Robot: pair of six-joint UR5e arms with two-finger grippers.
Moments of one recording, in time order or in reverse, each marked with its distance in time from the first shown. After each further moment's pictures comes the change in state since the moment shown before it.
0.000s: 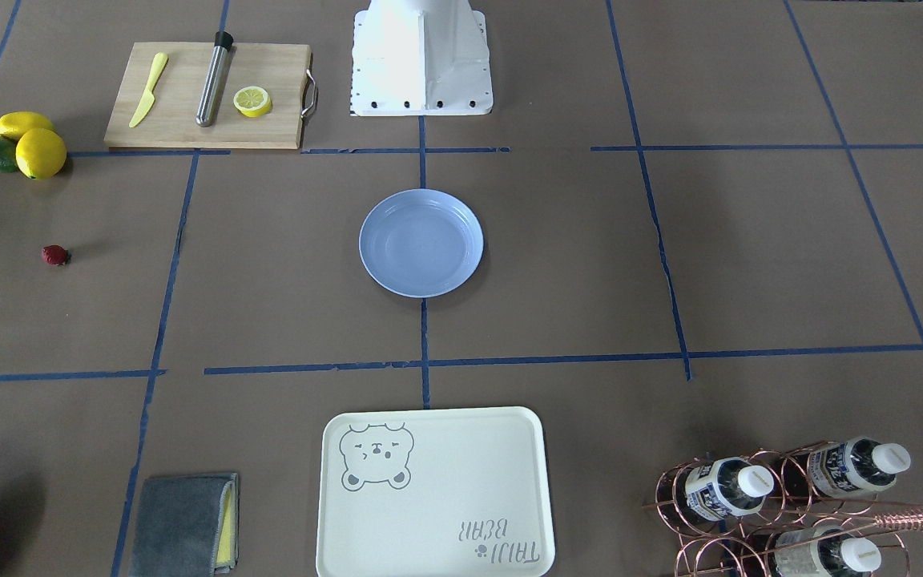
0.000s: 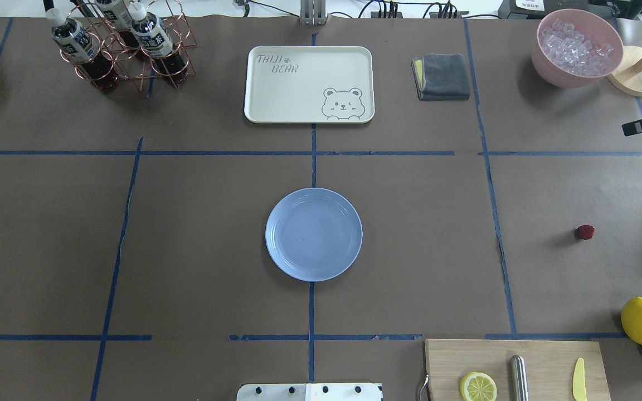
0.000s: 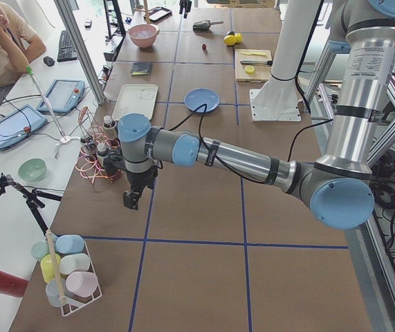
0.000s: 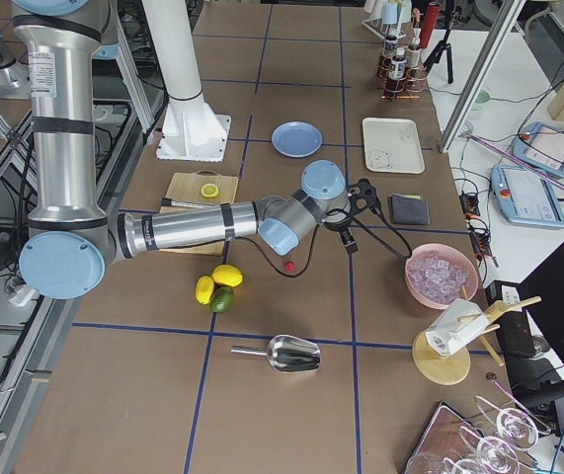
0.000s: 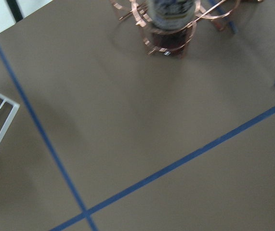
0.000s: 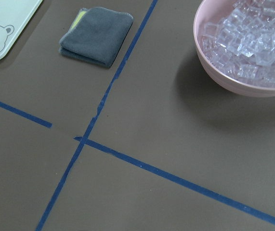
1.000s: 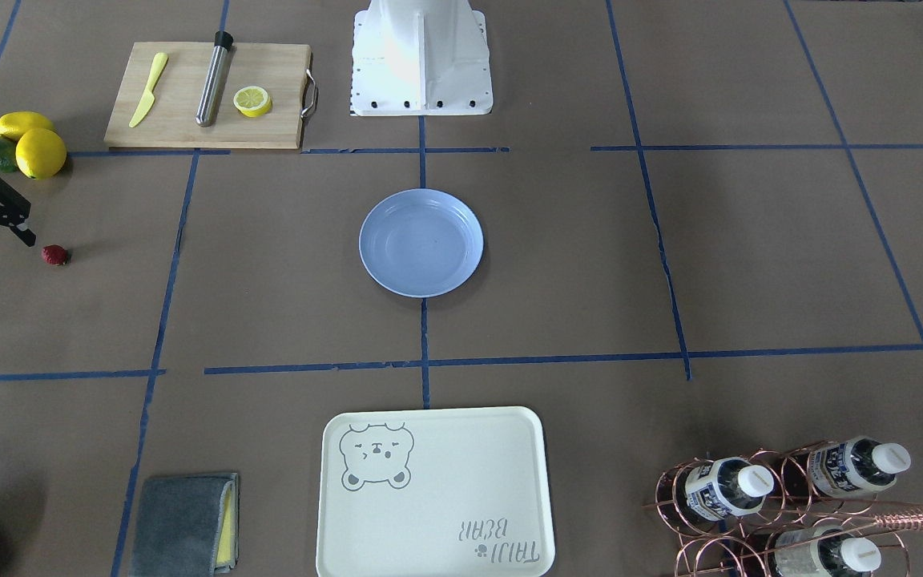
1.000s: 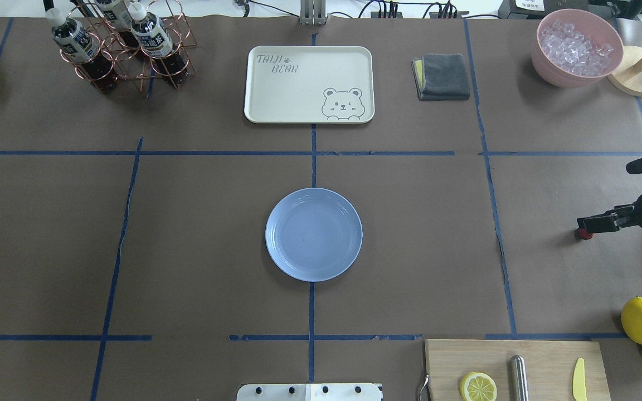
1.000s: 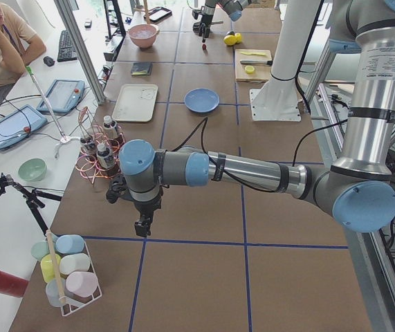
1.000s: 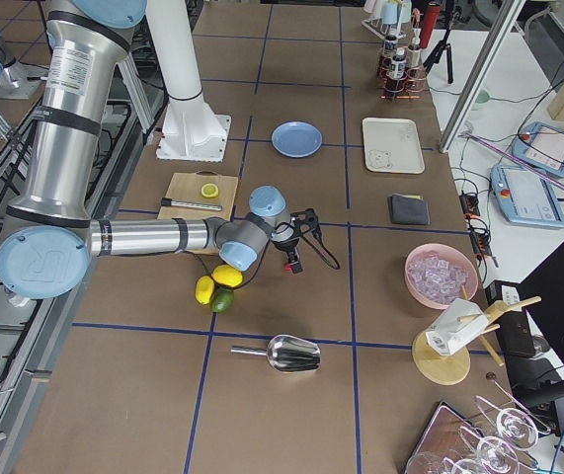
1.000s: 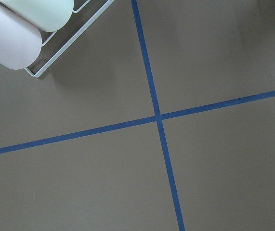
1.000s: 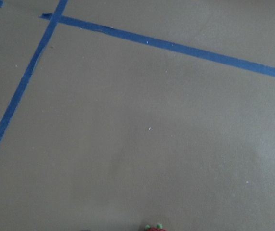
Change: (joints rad) left arm -0.069 0.042 0.039 0.037 -0.058 0.001; right arm -0.444 -0.234 0.016 0.255 -0.411 0.333
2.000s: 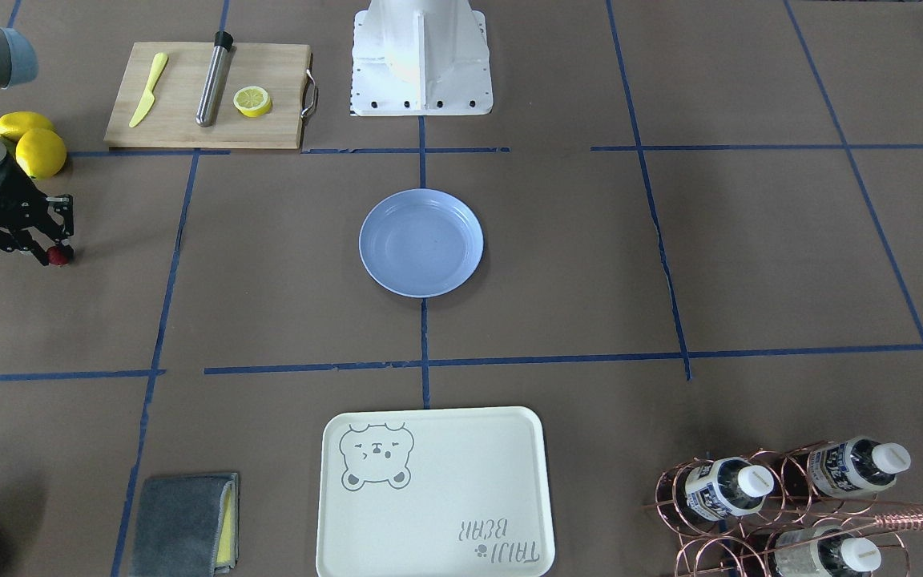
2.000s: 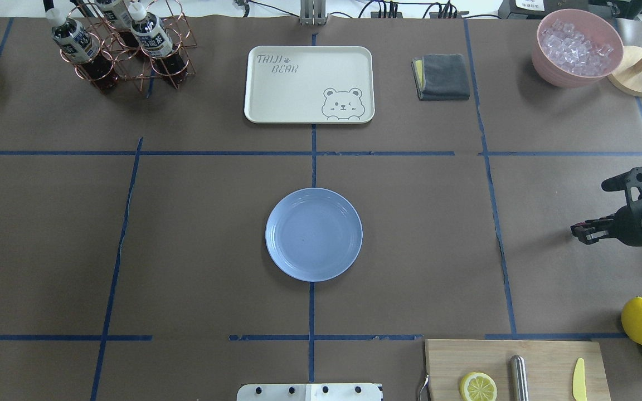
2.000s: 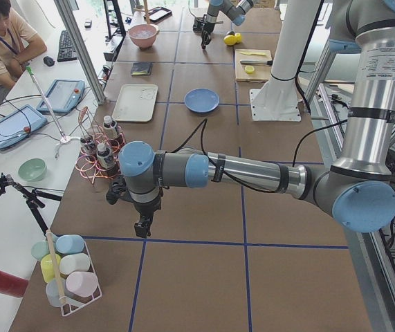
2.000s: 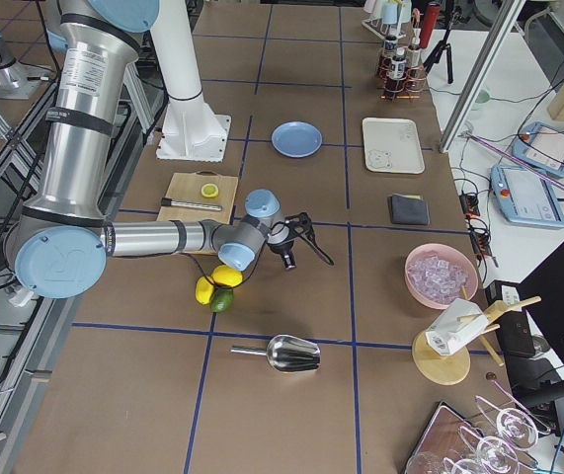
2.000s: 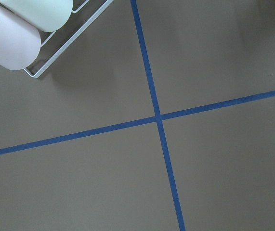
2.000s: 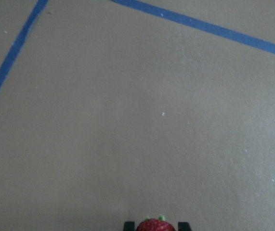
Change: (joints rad) left arm 0.001 0.000 0.009 -0.007 -0.002 0.004; right arm -0.078 0.016 -0.007 -0.002 -0.089 0.001
